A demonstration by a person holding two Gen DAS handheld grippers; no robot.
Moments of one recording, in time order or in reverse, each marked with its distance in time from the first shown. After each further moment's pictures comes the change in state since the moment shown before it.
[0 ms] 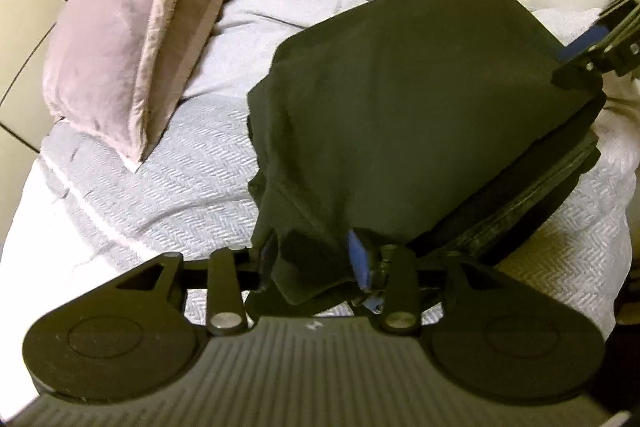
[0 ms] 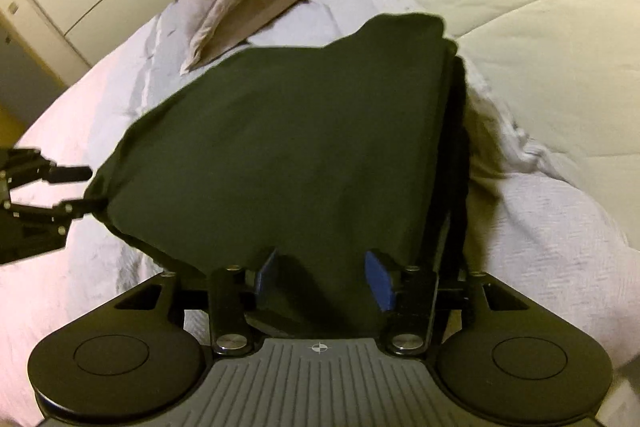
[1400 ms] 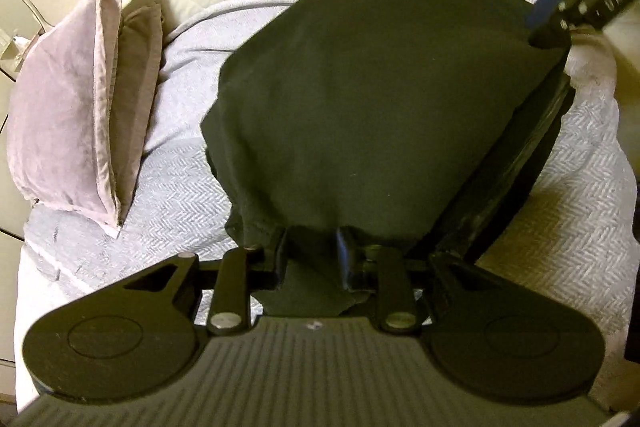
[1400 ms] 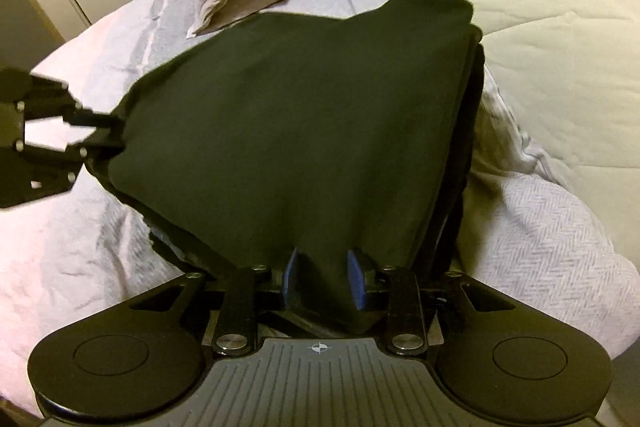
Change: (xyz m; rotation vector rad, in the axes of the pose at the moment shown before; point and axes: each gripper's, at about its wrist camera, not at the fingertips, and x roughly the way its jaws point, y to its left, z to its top) left arm 0.026 0.002 0.006 0.292 -0.080 -0.078; right arm 0.005 0.017 0.003 -0.111 0.060 -0.053
